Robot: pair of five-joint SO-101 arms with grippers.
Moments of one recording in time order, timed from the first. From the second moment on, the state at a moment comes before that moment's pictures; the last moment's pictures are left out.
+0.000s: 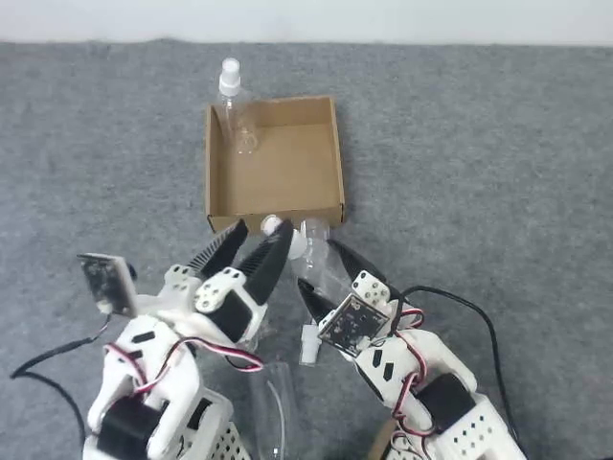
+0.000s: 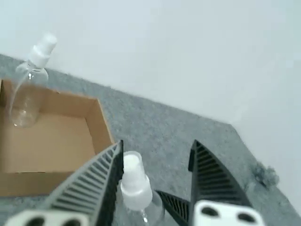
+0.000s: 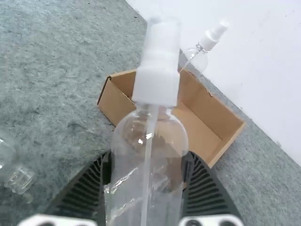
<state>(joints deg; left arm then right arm) 17.1 -103.4 70.7 57.5 34.9 -40.2 -102.9 95.2 34.8 25.1</state>
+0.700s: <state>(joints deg) 5.9 -103.4 69.8 57.5 37.1 -40.3 -102.9 95.2 34.8 25.1</state>
